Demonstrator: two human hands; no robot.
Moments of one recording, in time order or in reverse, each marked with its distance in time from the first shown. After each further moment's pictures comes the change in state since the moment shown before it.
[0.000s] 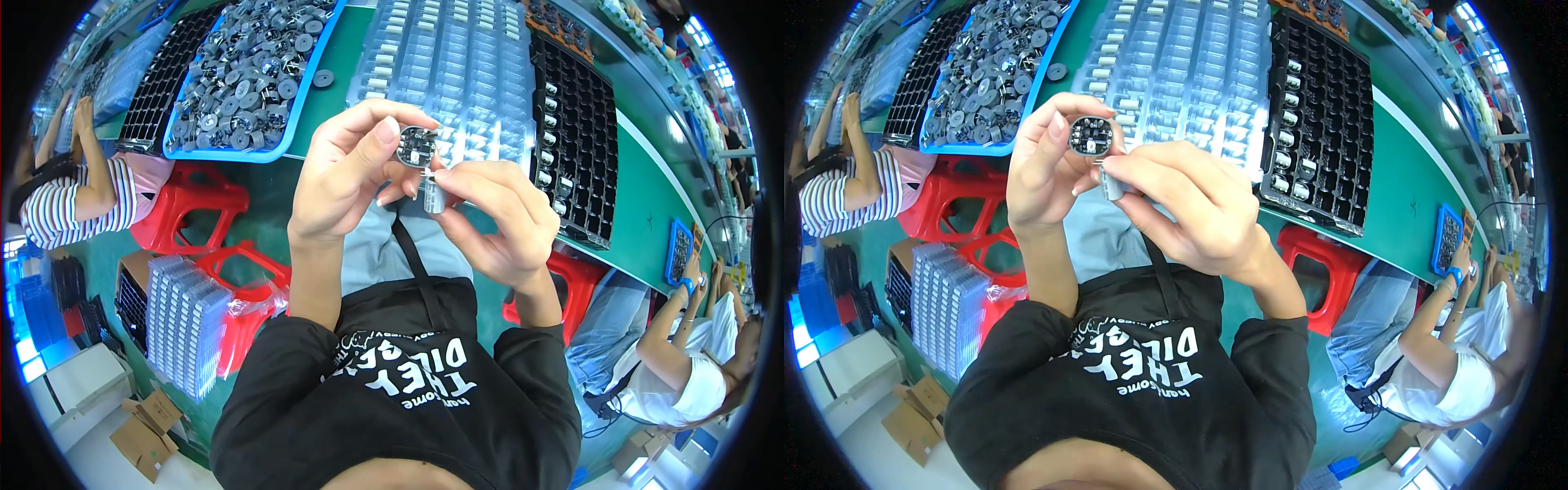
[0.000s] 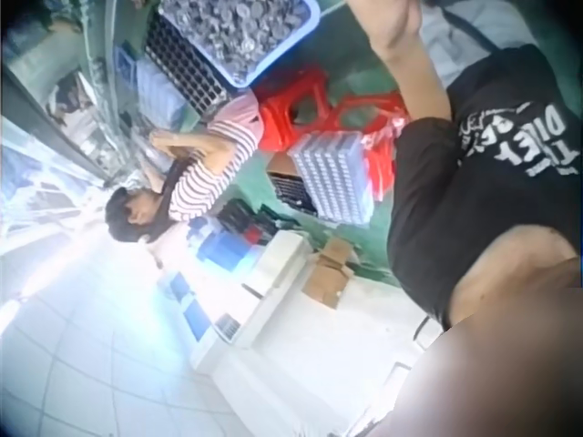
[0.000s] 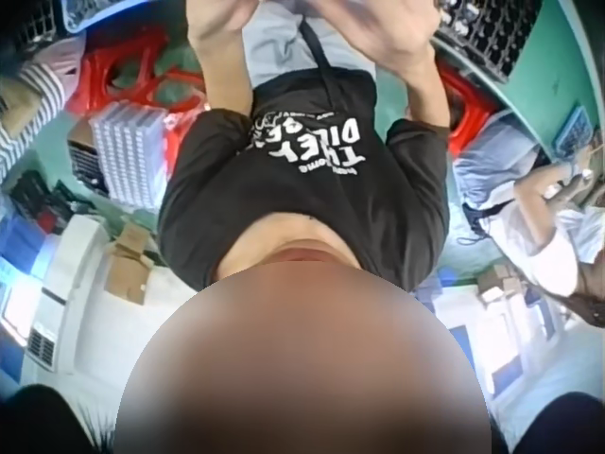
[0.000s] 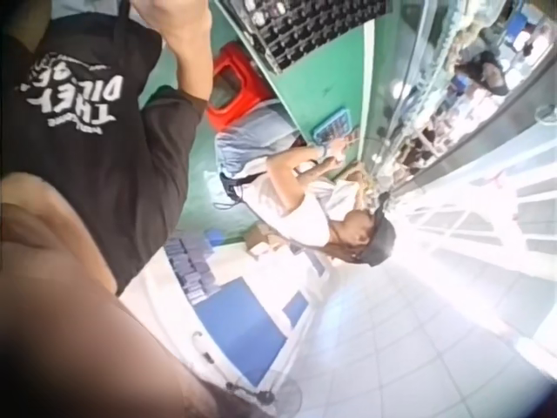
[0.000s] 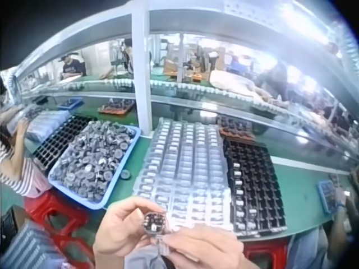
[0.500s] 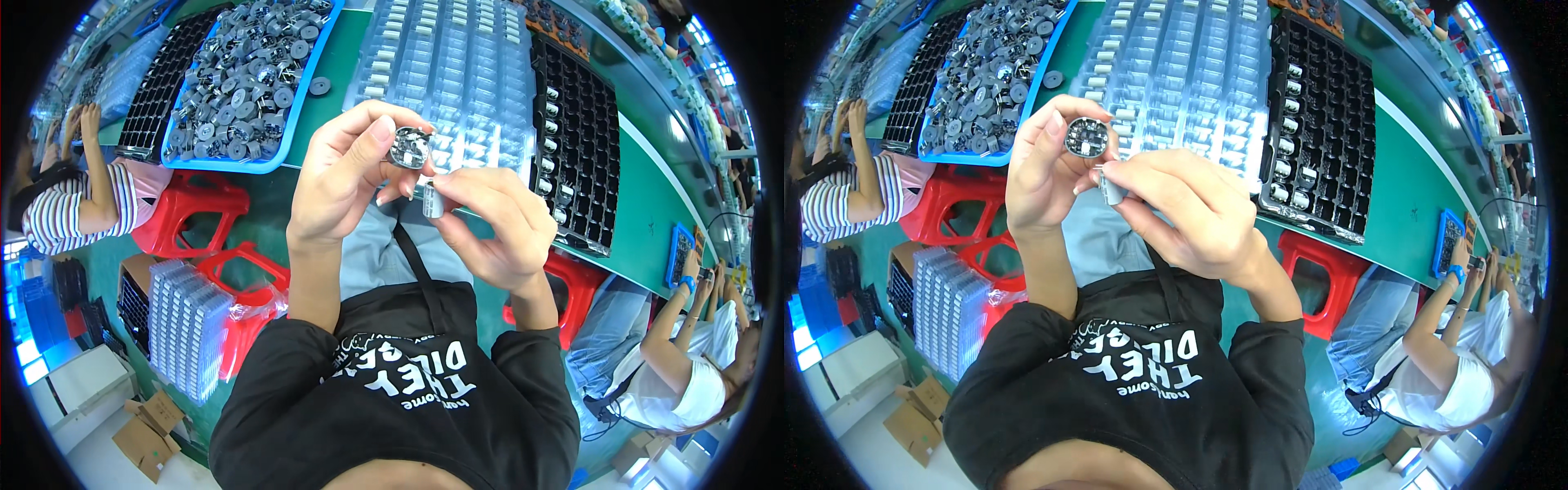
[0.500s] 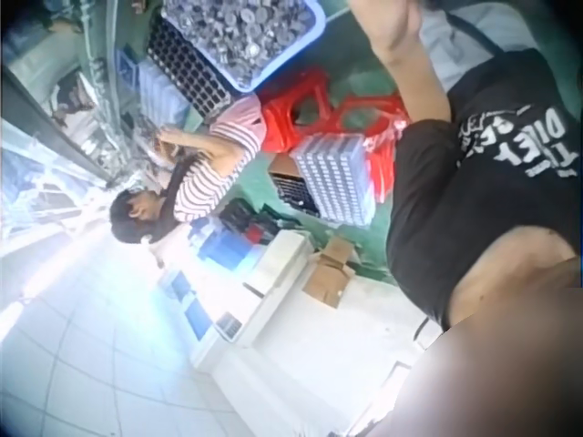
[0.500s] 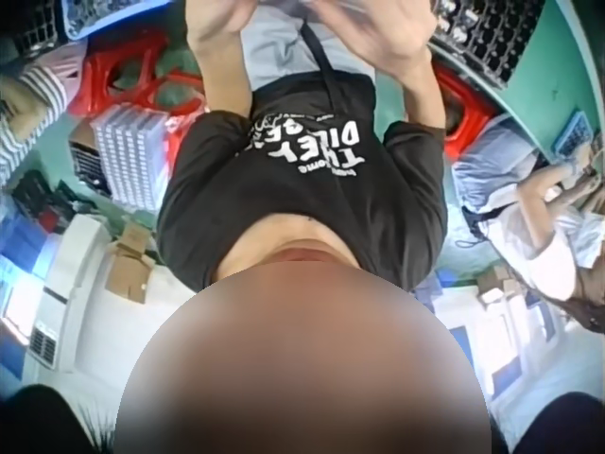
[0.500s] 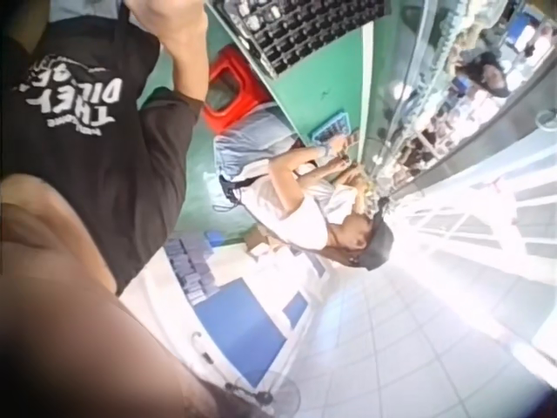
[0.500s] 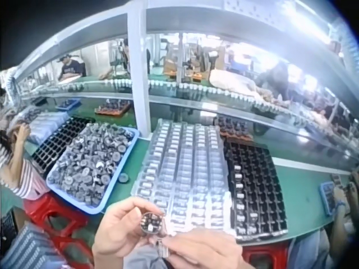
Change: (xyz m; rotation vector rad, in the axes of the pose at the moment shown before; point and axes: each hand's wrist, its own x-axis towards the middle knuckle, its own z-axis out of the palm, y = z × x) left_hand 0.010 -0.004 -0.005 -0.112 -0.009 -0.003; right_hand -0.001 0.008 0.000 0.019 -0.006 0.024
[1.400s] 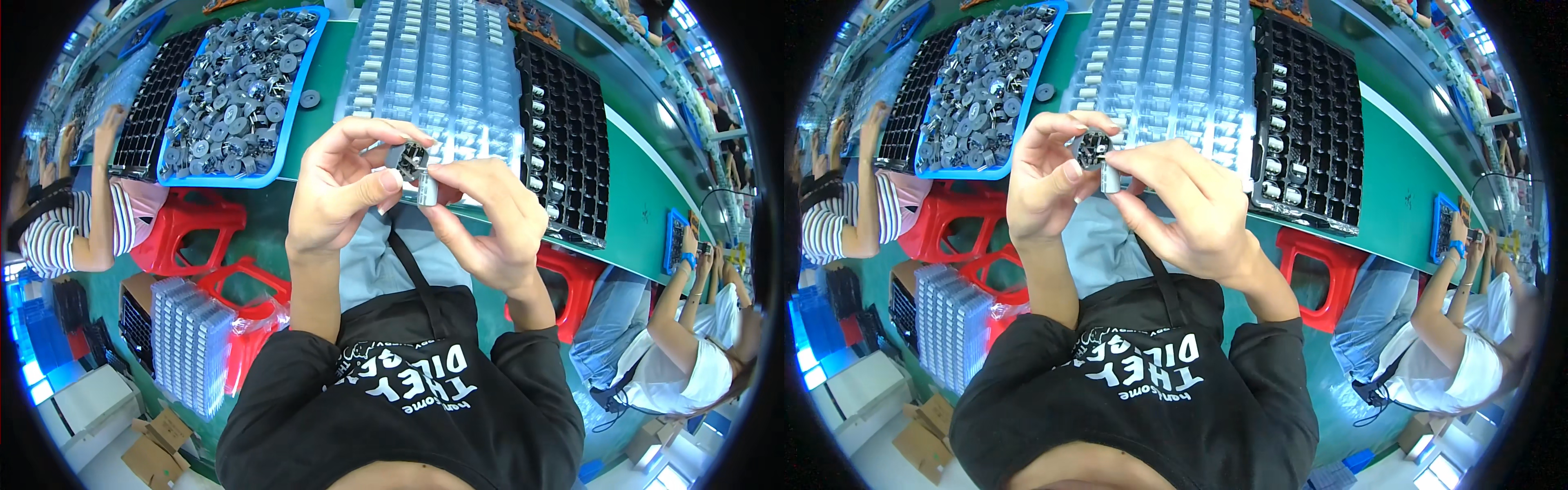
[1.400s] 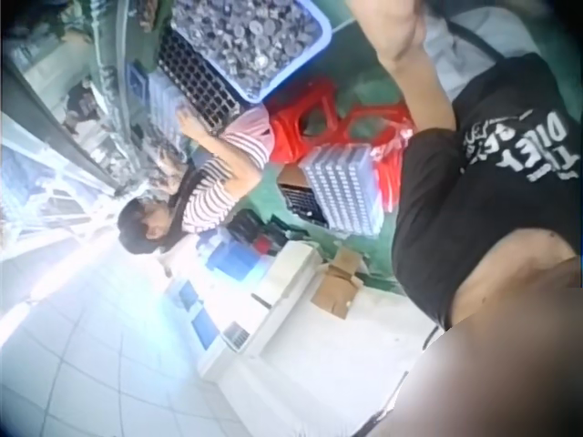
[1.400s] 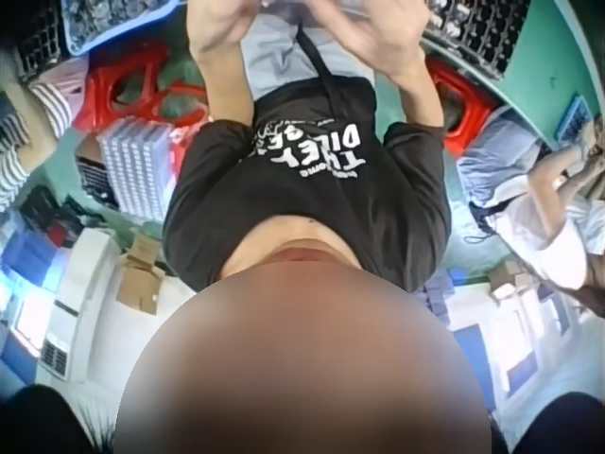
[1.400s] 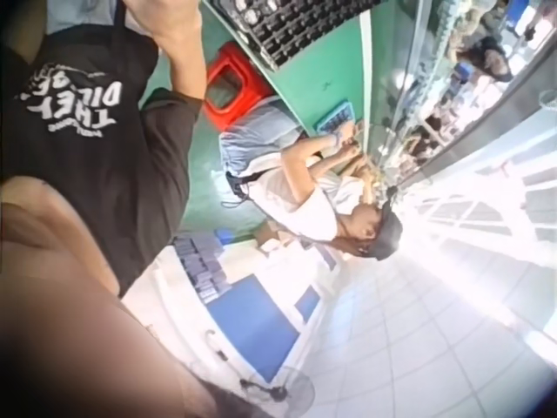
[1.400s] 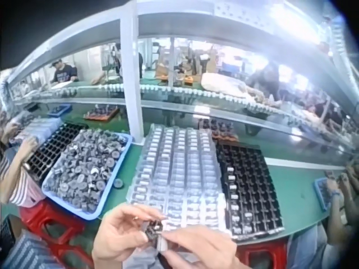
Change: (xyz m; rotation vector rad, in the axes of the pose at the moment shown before) left_hand 0.000 -0.008 -0.009 0.066 -0.065 0.153; right_hand 0.007 -0.006 0.002 -0.018 0.019 0.105
